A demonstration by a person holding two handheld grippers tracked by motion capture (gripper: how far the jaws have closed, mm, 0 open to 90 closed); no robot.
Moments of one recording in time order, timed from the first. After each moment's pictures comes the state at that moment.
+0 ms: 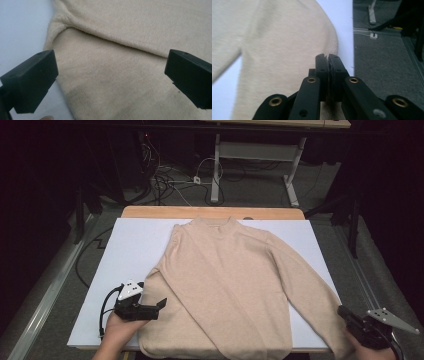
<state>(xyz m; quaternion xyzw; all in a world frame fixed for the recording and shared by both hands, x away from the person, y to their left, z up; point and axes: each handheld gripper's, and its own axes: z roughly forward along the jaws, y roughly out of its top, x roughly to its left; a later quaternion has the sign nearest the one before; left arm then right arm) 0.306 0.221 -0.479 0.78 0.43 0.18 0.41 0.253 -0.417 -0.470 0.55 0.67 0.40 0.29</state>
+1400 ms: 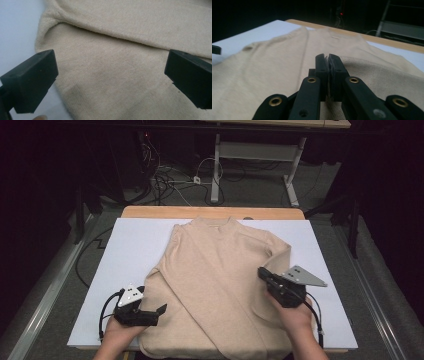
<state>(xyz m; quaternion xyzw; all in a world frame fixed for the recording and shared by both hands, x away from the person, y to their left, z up) 0.297 0.222 -0.483 0.79 0.41 0.18 0.43 0.326 -0.215 -0.407 0.38 0.72 0.51 0.27</state>
